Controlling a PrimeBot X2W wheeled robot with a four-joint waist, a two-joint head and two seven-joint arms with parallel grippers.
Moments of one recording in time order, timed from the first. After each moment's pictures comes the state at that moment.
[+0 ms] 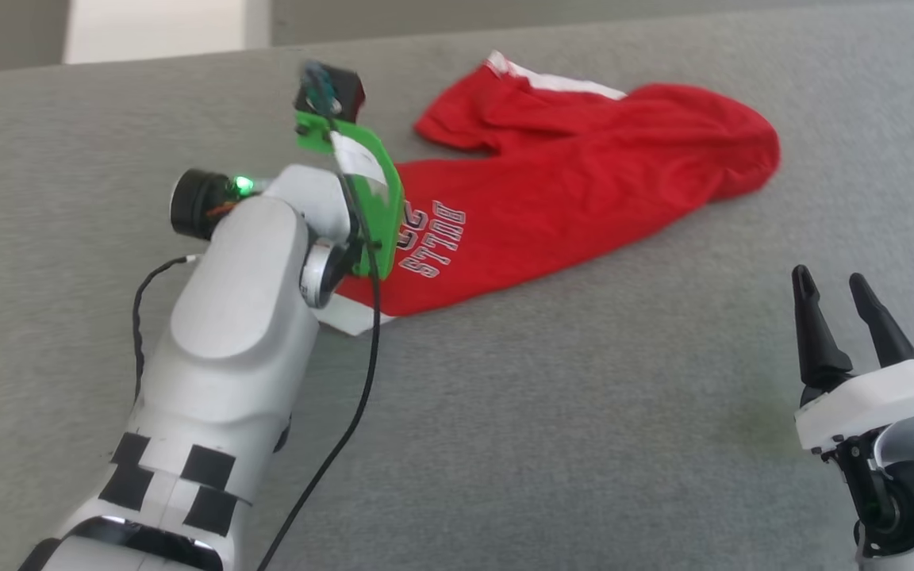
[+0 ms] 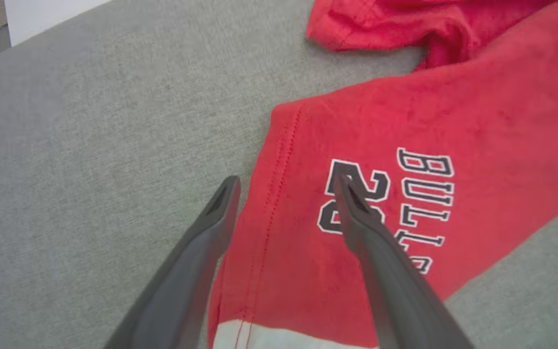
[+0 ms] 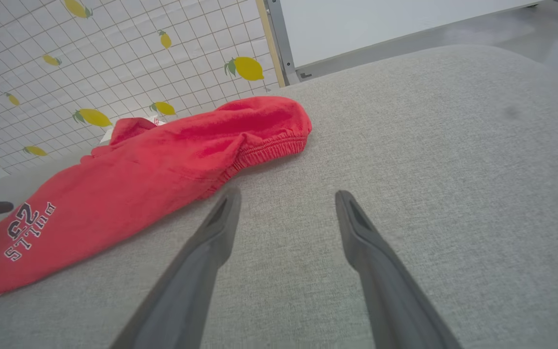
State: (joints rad) left arm -0.88 0.09 -0.34 0.61 -0.26 -0.01 0.71; right arm -0.15 -0.05 -0.18 0.01 0.32 0.13 0.13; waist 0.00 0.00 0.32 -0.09
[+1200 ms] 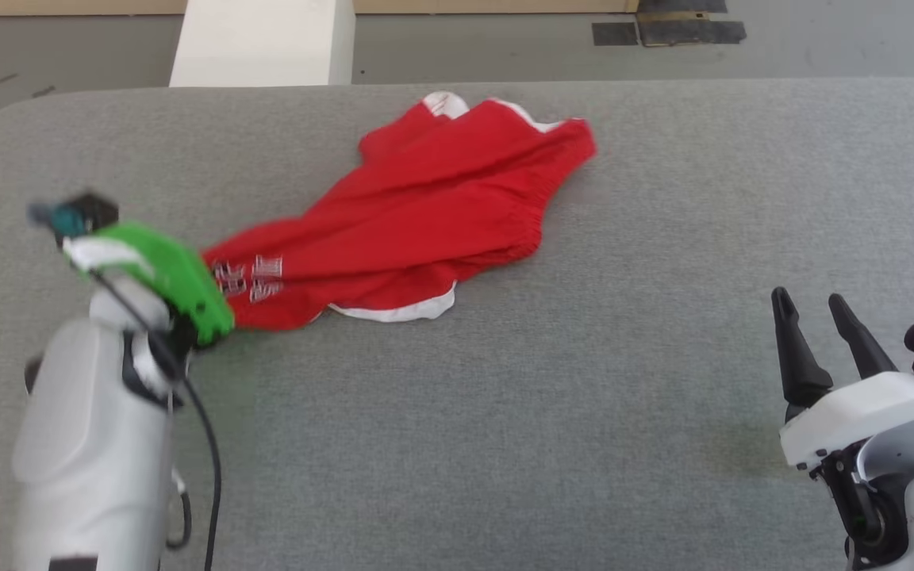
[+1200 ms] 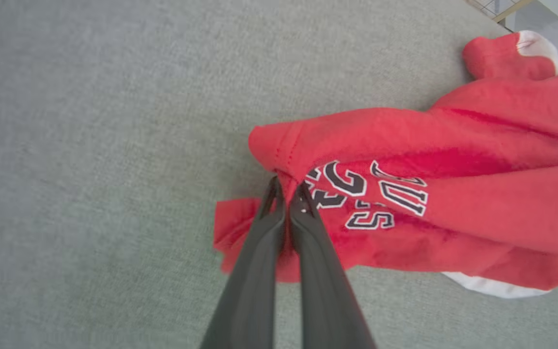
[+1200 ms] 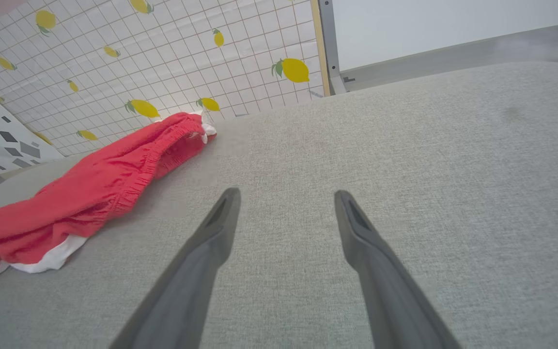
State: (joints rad) left arm -0.60 0.22 -0.01 0.51 -0.50 0.19 0.61; right arm -0.13 -0.05 -0.16 0.04 0.30 0.13 0.14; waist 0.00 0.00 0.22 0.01
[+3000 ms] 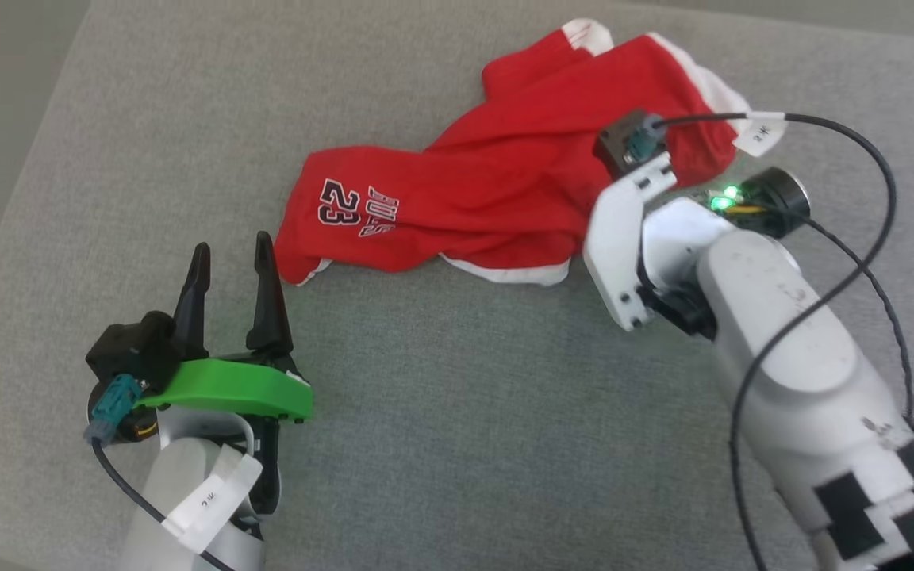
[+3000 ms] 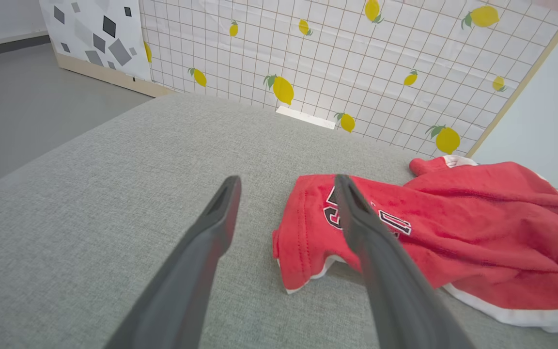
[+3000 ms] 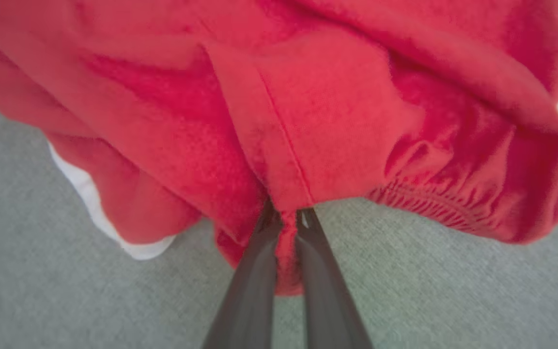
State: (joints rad) left arm -0.27 0.06 -0.04 0.17 -0.36 0.00 -0.25; right arm -0.80 -0.07 0.36 0.60 0.12 0.13 0.67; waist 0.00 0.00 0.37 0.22
